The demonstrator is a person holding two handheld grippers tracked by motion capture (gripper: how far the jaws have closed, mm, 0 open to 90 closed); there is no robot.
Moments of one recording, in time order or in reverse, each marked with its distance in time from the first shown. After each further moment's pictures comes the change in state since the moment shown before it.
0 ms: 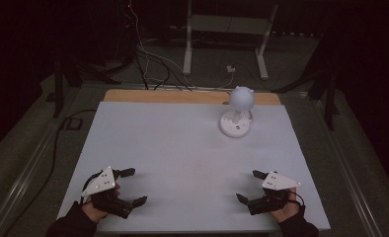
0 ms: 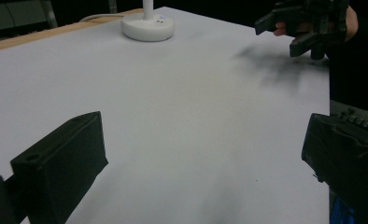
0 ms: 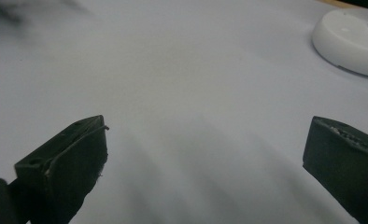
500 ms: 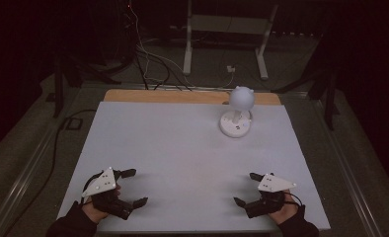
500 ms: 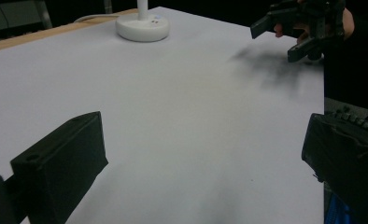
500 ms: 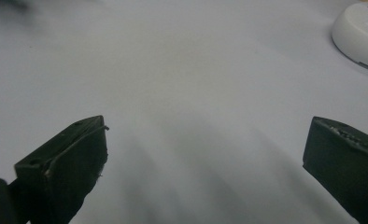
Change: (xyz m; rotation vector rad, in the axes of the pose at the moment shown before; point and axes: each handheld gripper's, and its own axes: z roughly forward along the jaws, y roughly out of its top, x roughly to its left) left arm -0.002 0.001 0.000 -0.001 -0.016 0.006; right arm 0.009 0.002 0.004 0.035 0.014 -0.031
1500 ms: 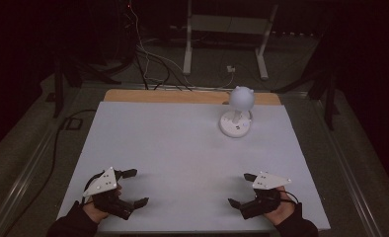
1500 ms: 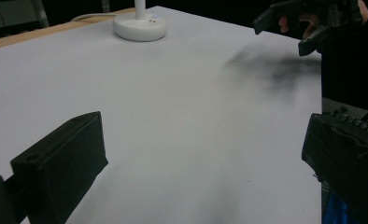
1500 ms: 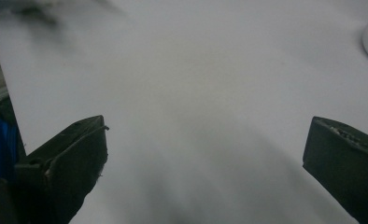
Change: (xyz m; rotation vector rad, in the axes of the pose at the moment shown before) left arm -0.001 0.000 0.002 0.000 -0.008 -0.003; right arm 0.014 0.027 -0.001 0.041 0.055 0.035
